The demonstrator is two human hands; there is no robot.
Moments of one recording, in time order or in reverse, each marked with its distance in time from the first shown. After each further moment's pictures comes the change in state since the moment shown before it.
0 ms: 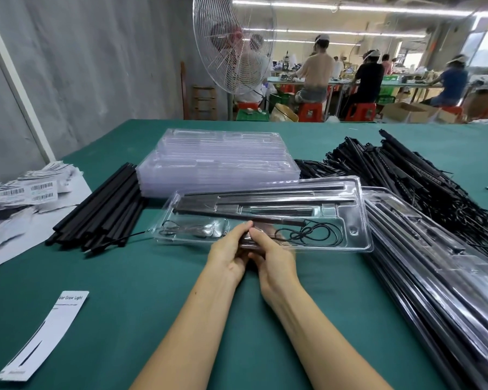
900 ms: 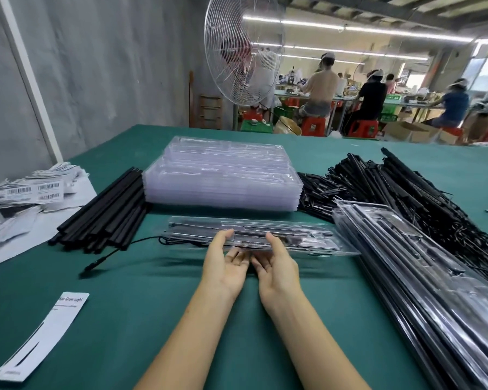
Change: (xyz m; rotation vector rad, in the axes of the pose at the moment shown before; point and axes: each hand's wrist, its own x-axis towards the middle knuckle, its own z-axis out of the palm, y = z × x) left_hand -0.021 0.005 -0.002 -0.352 0.025 0.002; right_hand 0.003 -0.005 0.004 0.107 0.139 0.102
